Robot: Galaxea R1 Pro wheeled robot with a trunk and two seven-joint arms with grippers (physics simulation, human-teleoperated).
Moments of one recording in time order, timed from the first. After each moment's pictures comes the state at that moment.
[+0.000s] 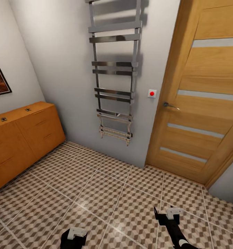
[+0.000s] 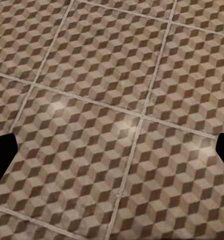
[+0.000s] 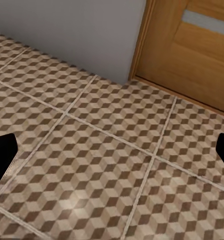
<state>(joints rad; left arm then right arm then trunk) -0.51 -0.02 -0.28 0.08 0.15 -0.50 0.00 -0.56 -0.06 0.13 -0.01 -0.04 -0.69 -0.06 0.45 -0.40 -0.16</state>
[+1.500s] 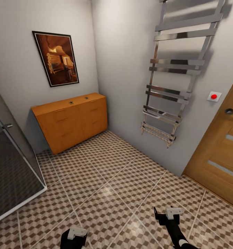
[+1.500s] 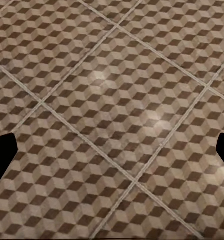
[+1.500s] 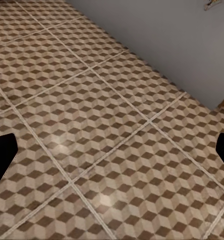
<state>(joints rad) -0.51 -0.02 -0.28 0.08 0.15 -0.50 0.00 -0.56 -0.06 0.13 -0.01 -0.04 -0.69 -0.06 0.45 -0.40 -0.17</state>
